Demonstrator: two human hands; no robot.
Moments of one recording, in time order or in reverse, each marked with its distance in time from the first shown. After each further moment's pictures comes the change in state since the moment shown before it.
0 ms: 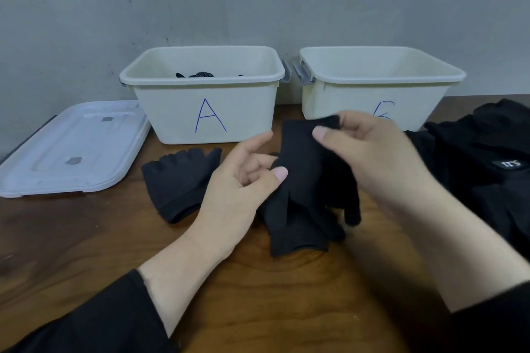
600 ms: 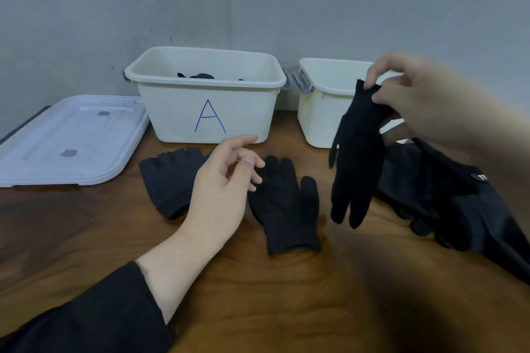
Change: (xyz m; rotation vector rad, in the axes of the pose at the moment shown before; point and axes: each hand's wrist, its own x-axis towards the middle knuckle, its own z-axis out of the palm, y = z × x) left_hand 0.001 0.002 -0.012 0.208 0.185 0.124; right_hand 0.021 -0.074 -0.054 -0.366 -0.031 0.067
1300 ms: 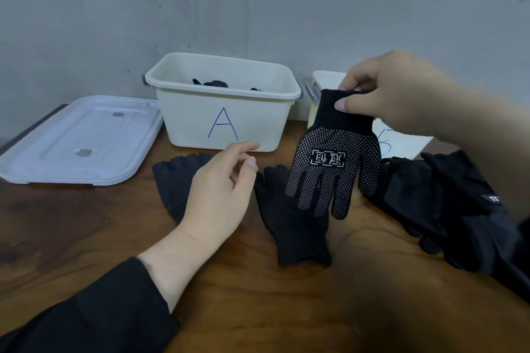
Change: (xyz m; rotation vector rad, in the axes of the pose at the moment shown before) left_hand 0.011 -0.008 -0.024 0.391 0.052 0.119; right_hand 0.042 -0.035 0.021 -0.644 -0.018 -0.235
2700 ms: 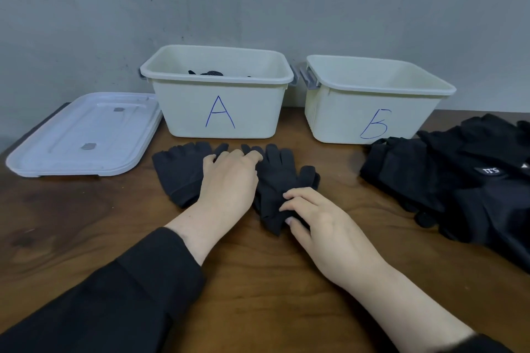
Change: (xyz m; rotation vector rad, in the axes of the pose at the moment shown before) left_hand 0.011 -0.030 0.033 0.812 -0.291 0.072; right_hand -0.131 0.006 0.169 0.102 -0.085 -0.111
